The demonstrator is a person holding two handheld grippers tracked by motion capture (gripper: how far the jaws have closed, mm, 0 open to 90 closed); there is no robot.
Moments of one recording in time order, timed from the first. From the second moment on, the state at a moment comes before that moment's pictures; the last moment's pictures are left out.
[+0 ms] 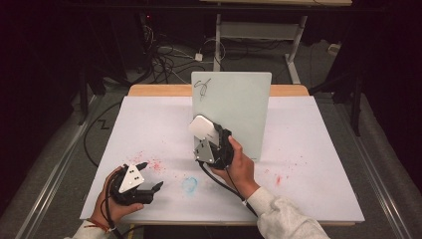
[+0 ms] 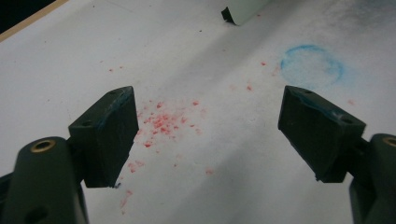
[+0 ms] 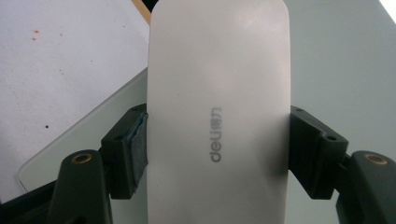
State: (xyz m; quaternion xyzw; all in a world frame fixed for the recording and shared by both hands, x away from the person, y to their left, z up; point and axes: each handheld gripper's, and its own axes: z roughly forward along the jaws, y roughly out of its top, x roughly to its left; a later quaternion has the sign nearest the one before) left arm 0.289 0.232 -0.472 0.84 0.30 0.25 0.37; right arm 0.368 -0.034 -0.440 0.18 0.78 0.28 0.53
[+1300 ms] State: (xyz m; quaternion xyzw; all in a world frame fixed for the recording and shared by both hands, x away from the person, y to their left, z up) left arm 0.290 0.232 -0.473 0.84 0.29 0.24 0.37; right arm 0.401 -0.025 -0.358 0.21 0.75 0.32 0.53
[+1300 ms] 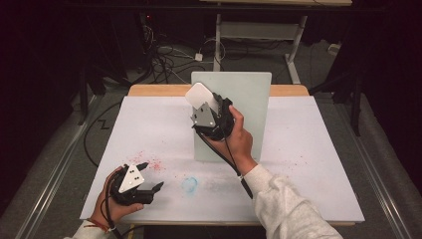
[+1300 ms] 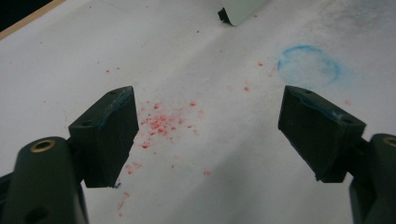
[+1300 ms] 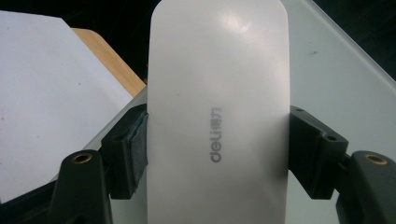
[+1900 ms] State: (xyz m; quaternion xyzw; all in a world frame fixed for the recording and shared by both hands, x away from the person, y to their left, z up) left arm 0.293 0.235 -0.473 0.84 0.30 0.23 0.39; right arm 0.405 -0.022 -0.349 0.23 0.74 0.33 0.53
